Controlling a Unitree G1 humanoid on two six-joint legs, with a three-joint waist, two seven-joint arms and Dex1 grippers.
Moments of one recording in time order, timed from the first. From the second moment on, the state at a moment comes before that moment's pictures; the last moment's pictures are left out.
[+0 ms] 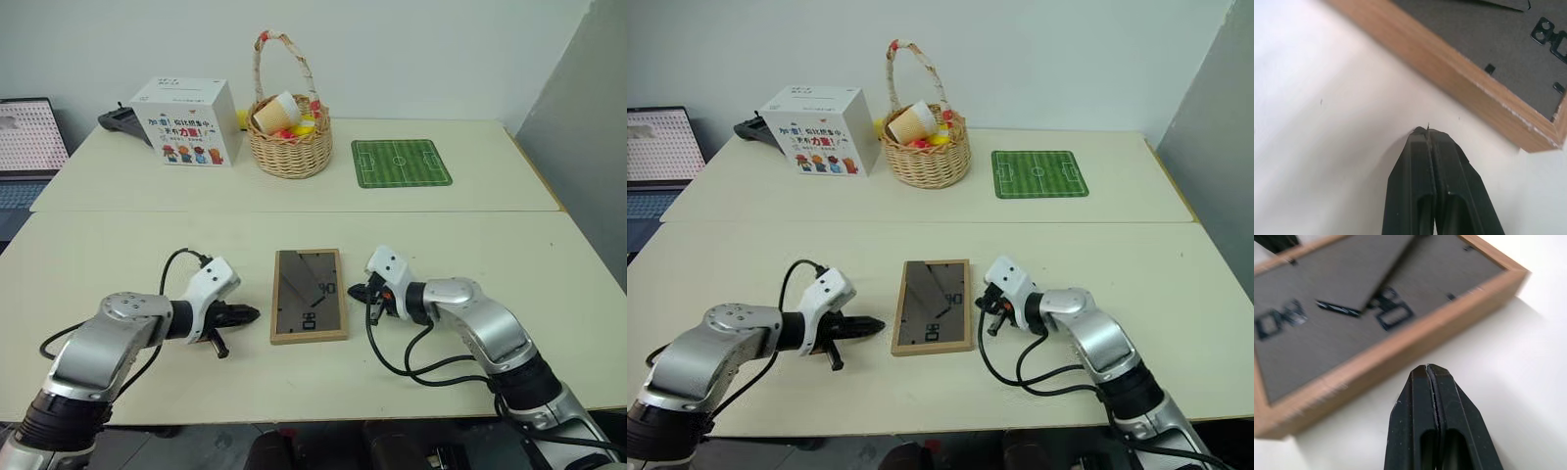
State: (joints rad) left arm -0.21 0.81 0.10 -0.24 -0.46 0.99 -0.99; right arm -0.48 -0.45 0.34 -0.15 0.15 0.70 0.73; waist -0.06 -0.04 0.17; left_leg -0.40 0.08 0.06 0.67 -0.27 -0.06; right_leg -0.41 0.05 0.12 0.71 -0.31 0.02
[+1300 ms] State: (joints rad) left arm -0.32 0.51 0.20 -0.01 -0.81 1.38 -0.85; right arm -0.46 -0.25 0.29 -0.06 0.10 0.71 0.57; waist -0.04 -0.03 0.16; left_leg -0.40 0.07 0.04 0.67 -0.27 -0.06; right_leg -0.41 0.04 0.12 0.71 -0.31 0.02
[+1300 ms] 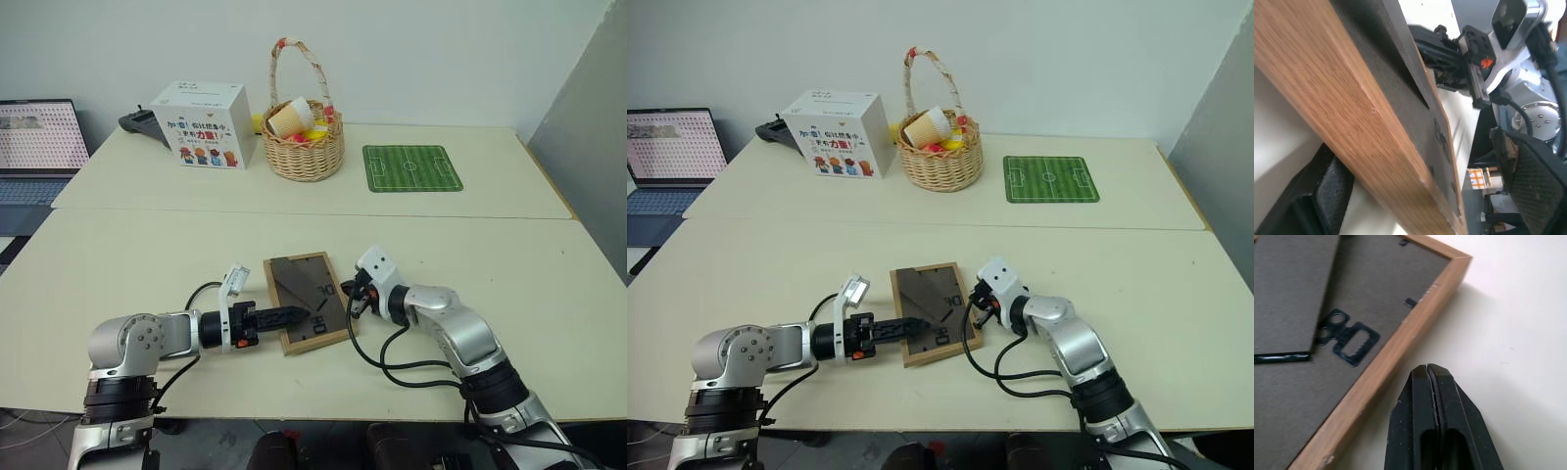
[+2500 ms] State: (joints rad) left arm -0.63 0.64 0.11 0.05 -0.79 1.19 -0.90; right arm -0.84 -0.28 0.08 0.01 0.53 0.87 0.83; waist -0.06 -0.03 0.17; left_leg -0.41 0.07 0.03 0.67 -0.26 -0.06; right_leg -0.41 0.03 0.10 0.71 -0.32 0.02
